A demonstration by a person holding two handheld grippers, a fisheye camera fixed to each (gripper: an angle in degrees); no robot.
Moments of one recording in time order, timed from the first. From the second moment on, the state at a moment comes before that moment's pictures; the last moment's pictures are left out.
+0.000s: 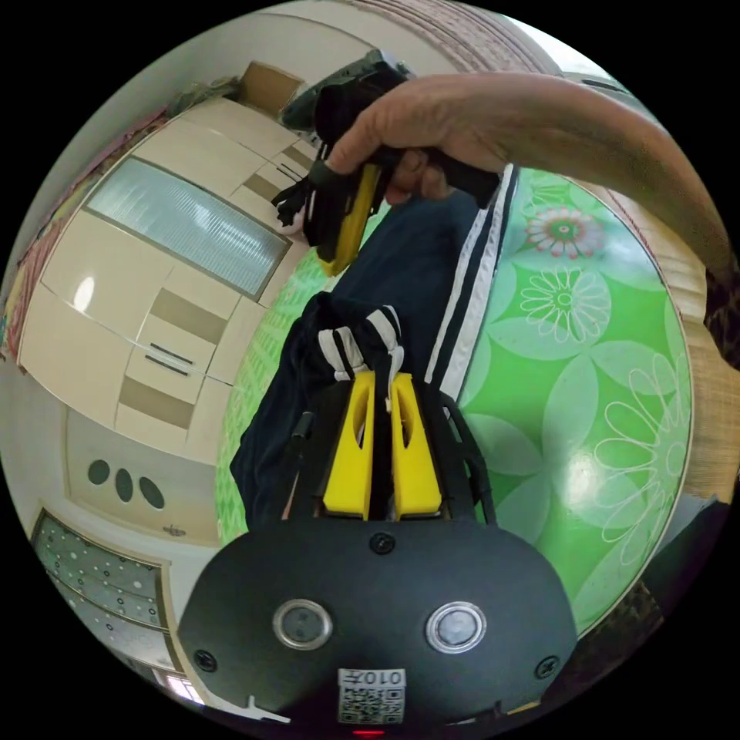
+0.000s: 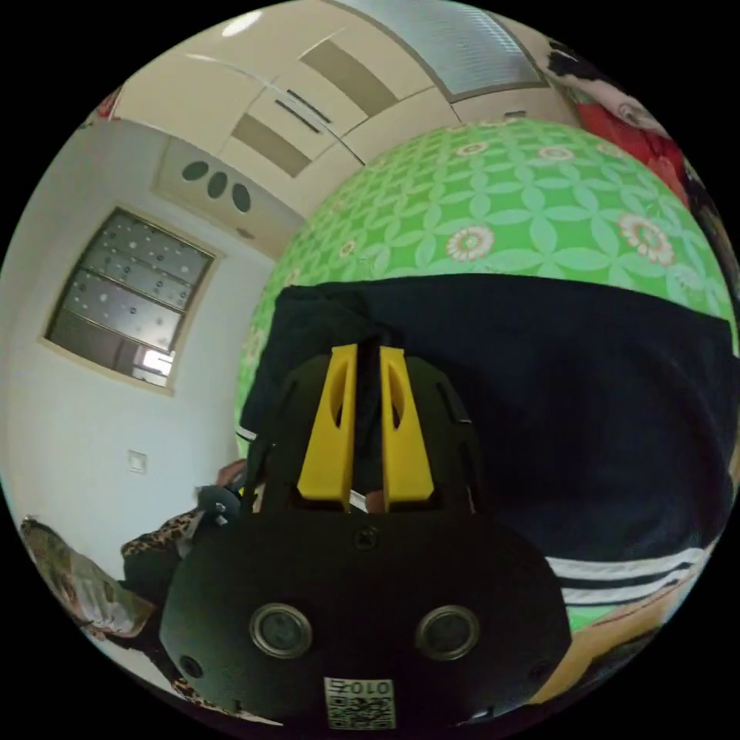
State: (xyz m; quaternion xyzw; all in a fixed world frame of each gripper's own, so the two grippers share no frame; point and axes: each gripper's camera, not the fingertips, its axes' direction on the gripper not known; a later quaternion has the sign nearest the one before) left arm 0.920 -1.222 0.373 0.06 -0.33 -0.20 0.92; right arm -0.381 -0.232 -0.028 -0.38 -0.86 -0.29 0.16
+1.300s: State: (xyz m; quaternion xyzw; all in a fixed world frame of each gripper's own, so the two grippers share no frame) left arm 0.703 -0.854 0.368 0.32 0.16 -0.49 0.80; right arm -0.370 -0.207 0.050 -0.45 -0.85 -0.27 0.01
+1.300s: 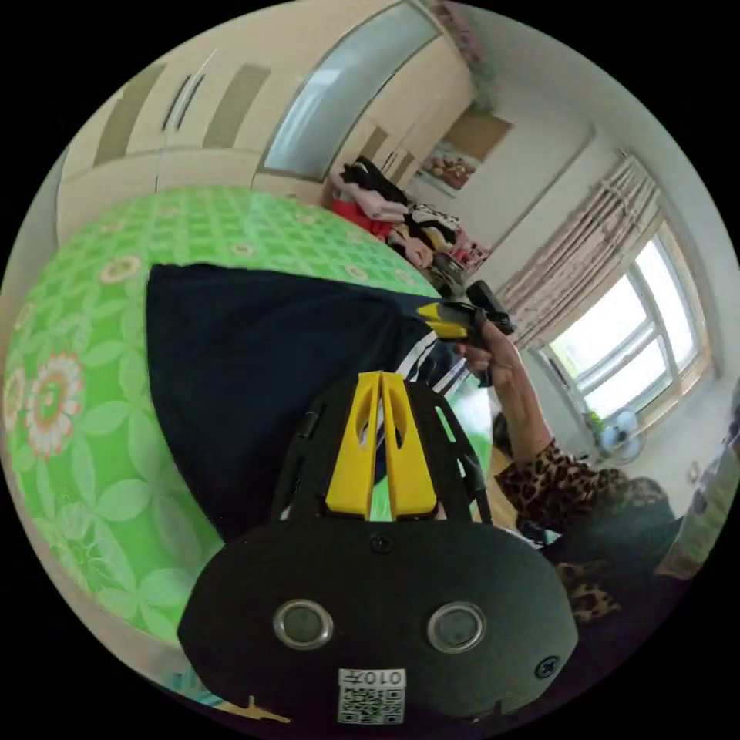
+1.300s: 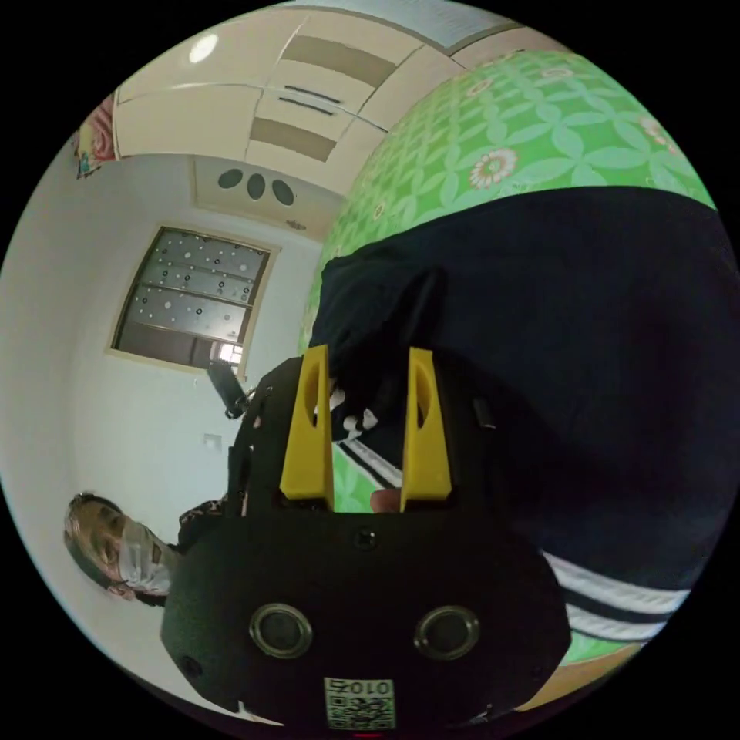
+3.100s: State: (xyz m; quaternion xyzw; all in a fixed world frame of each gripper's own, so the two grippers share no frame) left arm 0.534 -0.714 0.424 0.26 0.15 -0.58 0.76; right arm -0.219 -0.153 0.411 -0.44 -0.89 0.07 0.13
